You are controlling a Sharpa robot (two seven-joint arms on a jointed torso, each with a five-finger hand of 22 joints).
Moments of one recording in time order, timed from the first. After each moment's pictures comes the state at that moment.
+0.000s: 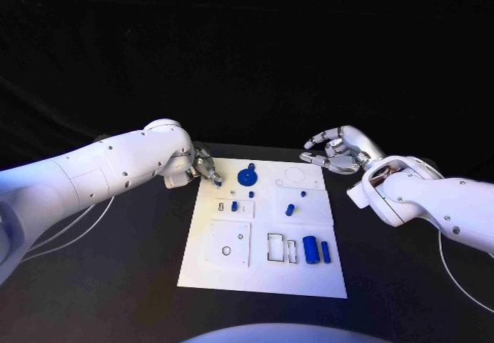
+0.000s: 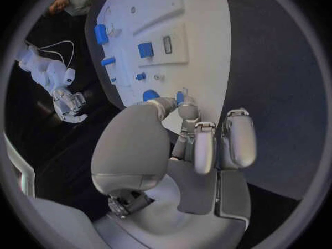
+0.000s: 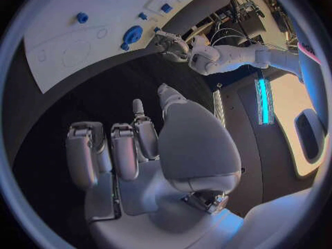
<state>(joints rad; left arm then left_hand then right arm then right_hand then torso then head) 1.33 -0.51 -0.09 1.01 -0.94 0.27 -0.49 1.33 -0.14 0.53 0.30 0.34 0.89 0.07 0.61 0.69 1.26 -0.01 1.02 0.85 1.47 -0.06 1.54 1.31 0.08 1.40 0.05 1.42 1.26 1.24 -0.90 -0.12 1.54 -0.90 -0.59 0.14 1.31 -0.14 0.16 0.29 0.21 0.89 0.15 0.25 0.42 1.40 0.07 1.37 1.31 1.47 0.00 1.52 1.31 0.01 1.47 0.10 1.49 1.31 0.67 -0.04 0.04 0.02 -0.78</state>
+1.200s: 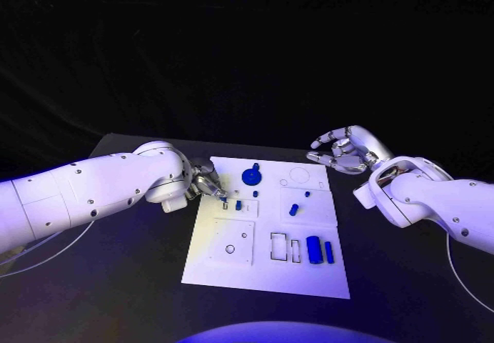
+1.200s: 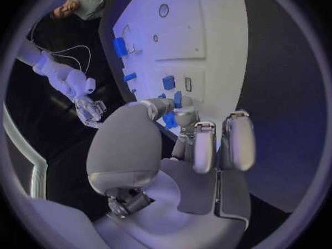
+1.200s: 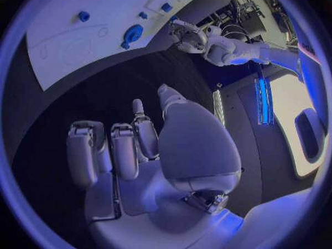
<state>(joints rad) 1.30 -0.72 -0.12 1.39 -0.93 0.09 -0.49 1.23 -0.19 0.66 0.25 0.35 0.90 0.06 0.66 0.77 1.31 -0.02 1.09 0.91 1.47 -0.08 1.54 1.31 0.08 1.42 0.03 1.44 1.29 1.24 -0.91 -0.12 1.54 -0.90 -0.58 0.14 1.31 -0.14 0.16 0.29 0.21 0.89 0.15 0.25 0.42 1.40 0.07 1.36 1.31 1.47 0.00 1.52 1.31 0.02 1.47 0.10 1.48 1.31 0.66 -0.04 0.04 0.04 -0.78</state>
